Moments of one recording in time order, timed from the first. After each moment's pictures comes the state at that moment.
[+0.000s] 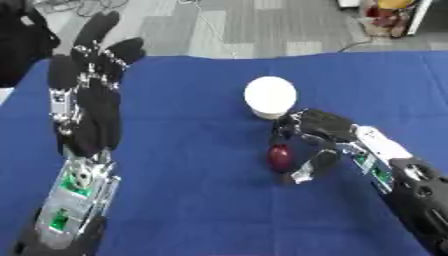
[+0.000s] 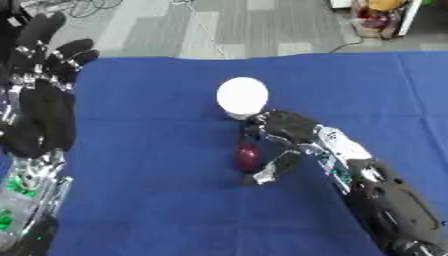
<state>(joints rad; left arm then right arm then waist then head) -0.31 0.25 -0.13 -1.85 0.13 -0.39 0.25 -0.81 -0.32 0.41 -1.00 0.99 -0.71 0.04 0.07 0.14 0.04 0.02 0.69</state>
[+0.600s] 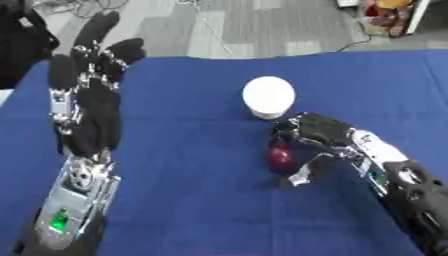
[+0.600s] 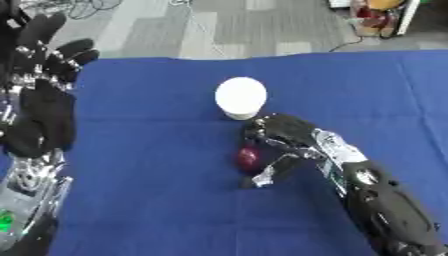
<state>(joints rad) -0.31 0.25 -0.13 -1.85 0.13 -0.39 0.25 -0.81 -0.29 0.39 -0.96 1.07 -0.71 0.00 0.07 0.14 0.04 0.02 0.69</state>
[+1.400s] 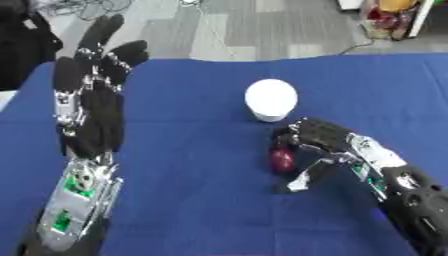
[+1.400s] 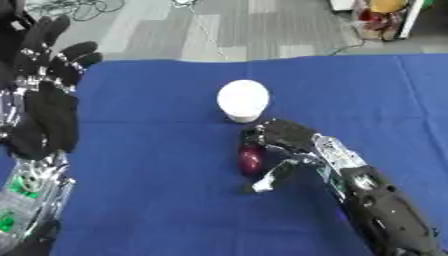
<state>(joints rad) -0.31 0.25 -0.13 -1.85 0.13 -0.39 0.25 -0.81 -0.29 0.38 -0.95 1.12 -0.70 -0.01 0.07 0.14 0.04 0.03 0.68</state>
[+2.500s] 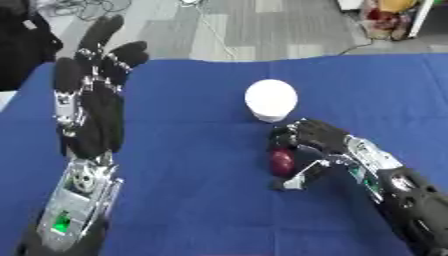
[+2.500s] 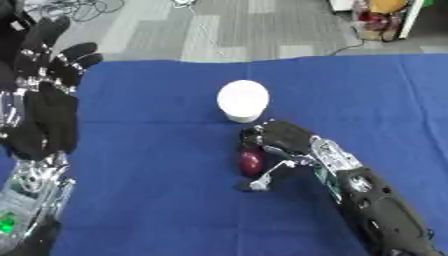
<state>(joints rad) -0.31 0.25 -0.13 -1.85 0.13 -0.39 0.25 -0.81 -0.27 0.38 -0.93 1.16 -0.69 -0.07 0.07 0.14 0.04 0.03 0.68</state>
